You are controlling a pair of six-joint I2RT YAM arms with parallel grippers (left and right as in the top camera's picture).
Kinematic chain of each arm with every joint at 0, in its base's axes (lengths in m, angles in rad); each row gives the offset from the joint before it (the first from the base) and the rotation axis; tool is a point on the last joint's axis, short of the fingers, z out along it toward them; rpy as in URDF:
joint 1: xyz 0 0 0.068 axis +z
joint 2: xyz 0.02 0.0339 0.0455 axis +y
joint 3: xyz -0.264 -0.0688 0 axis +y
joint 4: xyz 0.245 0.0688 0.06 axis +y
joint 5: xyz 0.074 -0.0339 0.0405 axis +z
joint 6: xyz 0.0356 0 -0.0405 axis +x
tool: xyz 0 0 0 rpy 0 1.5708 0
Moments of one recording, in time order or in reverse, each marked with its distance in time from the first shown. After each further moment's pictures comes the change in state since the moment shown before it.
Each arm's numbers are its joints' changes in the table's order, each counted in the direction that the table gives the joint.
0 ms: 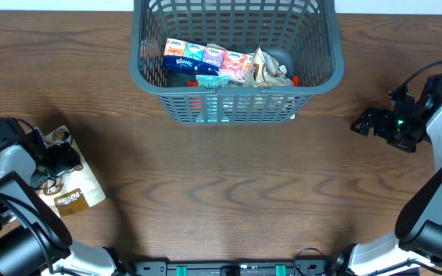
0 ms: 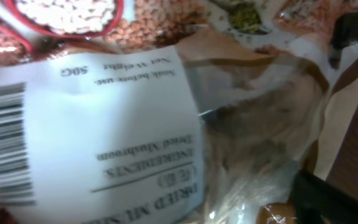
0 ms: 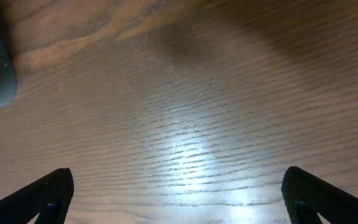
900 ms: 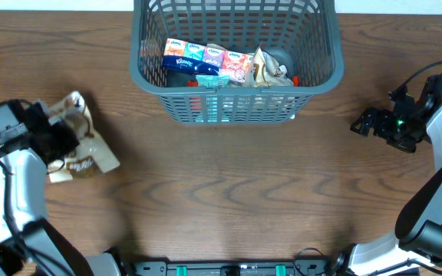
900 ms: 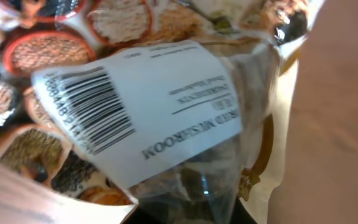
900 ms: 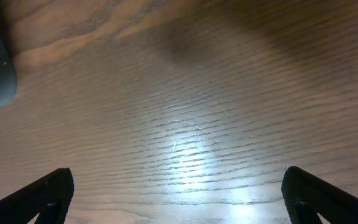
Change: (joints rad) left arm -0.141 -0.271 -0.038 0.035 -0.187 -0.136; right arm 0.000 0.000 0.000 0.003 0.000 0.000
